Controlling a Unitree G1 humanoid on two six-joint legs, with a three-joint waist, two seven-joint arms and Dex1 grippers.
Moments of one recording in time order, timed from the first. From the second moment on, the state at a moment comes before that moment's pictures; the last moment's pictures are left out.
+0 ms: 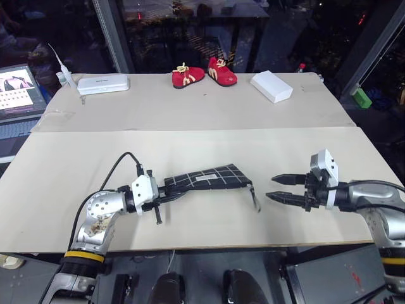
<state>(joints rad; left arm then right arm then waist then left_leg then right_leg) -0.30 0.52 -0.09 0.17 -0.28 -0.30 -1.18 -0.20 -0.79 -0.14 -0.17 0.50 0.53 1.17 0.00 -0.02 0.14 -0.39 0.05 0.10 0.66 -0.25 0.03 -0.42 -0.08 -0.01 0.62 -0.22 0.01</state>
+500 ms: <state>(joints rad) -0.35 0.49 -0.15 0.27 -0.29 -0.32 -1.26 -0.17 -0.81 -0.17 -0.18 0.52 0.54 1.08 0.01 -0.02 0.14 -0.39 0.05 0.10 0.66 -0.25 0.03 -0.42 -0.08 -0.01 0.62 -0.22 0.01</state>
